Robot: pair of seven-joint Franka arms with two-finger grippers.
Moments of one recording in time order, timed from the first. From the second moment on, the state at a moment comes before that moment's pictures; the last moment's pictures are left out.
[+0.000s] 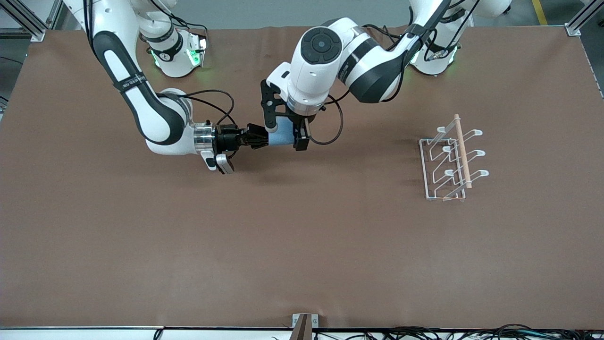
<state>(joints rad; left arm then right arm) -0.68 0.48 -0.19 -1.40 -0.08 1.99 0.62 0.02 0.34 0.41 -2.15 1.74 1.95 -0.88</state>
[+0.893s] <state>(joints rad) -0.68 0.49 -0.19 -1.39 -0.08 2.00 0.58 0.02 0.34 0.41 -2.15 1.74 1.95 -0.89</state>
